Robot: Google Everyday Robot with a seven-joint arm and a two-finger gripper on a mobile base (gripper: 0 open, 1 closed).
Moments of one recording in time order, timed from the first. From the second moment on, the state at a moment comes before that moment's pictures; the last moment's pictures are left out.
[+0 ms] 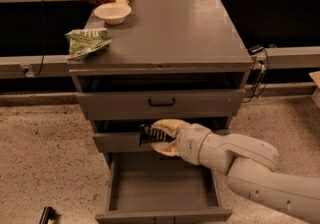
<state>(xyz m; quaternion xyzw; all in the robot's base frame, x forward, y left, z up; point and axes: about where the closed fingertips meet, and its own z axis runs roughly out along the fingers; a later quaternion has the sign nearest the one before) 0.494 0.000 0.736 -0.67 0.39 -0.07 0.62</state>
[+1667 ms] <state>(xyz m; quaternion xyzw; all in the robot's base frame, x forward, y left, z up) 0.671 -0.069 0.960 -0.68 0.31 -0.15 0.65</state>
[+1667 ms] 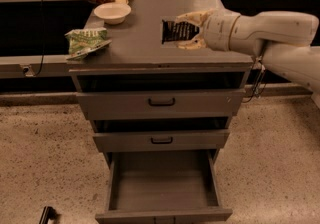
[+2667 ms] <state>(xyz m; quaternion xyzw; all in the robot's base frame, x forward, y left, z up) 0.768 -0.090 0.957 -0.66 0.42 -0.11 0.61</state>
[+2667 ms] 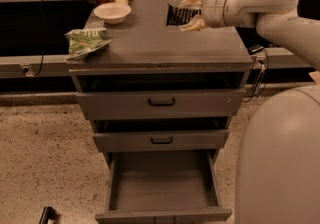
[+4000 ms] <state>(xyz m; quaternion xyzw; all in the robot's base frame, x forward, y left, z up) 0.811 -0.103 0.913 -0.66 0.49 -0.10 0.56</state>
